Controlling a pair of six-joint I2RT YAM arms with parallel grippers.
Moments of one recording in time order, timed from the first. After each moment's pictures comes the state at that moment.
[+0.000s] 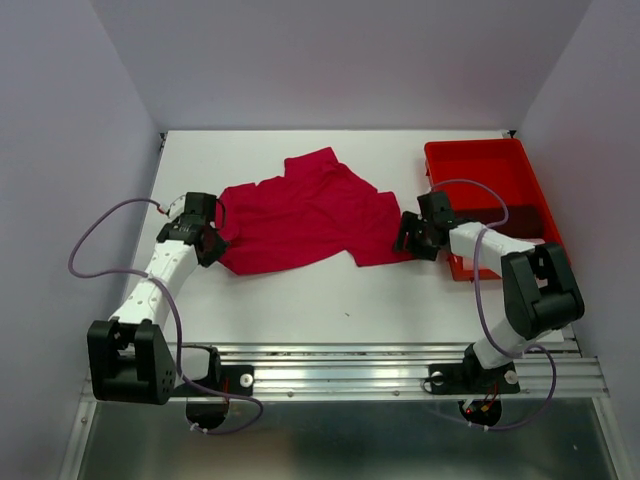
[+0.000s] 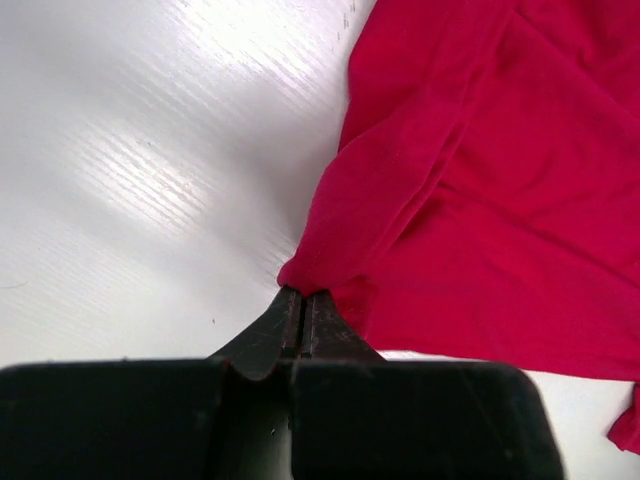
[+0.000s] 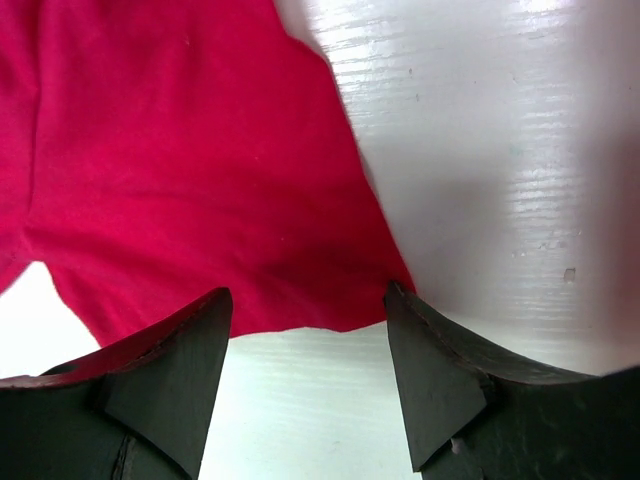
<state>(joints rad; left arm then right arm) -0.10 1.22 0.88 -0.71 -0.27 -0.77 0.28 1.62 0.90 -0.30 -0.05 0.55</state>
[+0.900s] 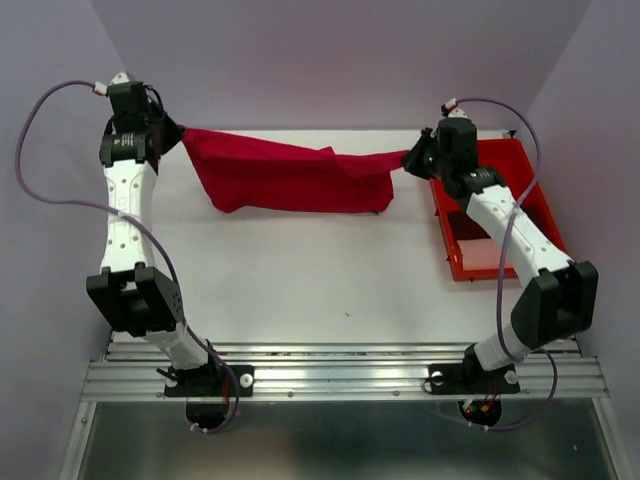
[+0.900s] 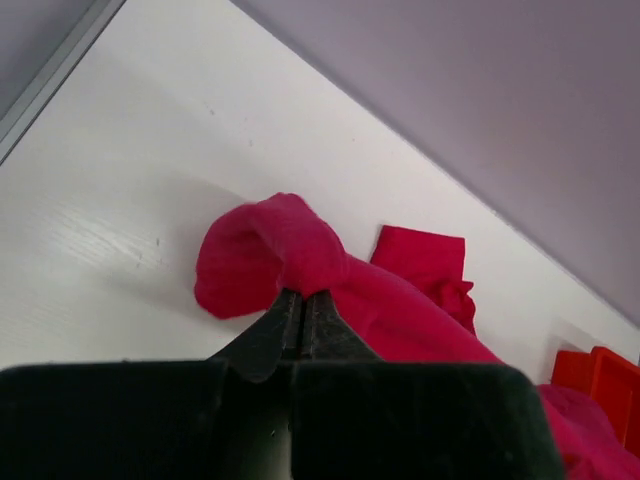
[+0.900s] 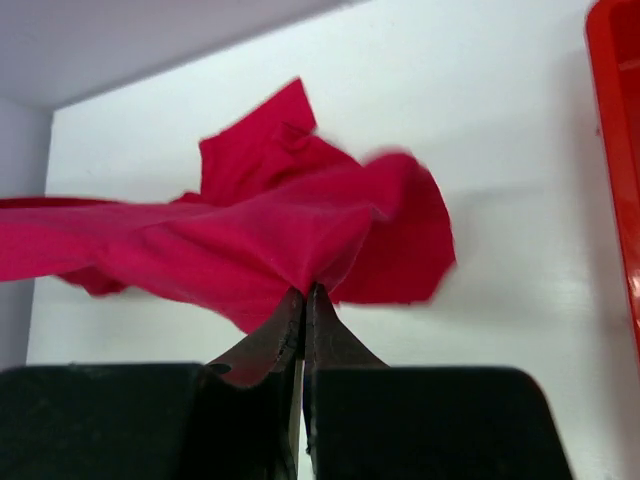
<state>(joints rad) 0.11 1.69 1.88 -0.69 -0.01 -0.58 0.28 1.62 1.49 -0.33 0.02 0.54</state>
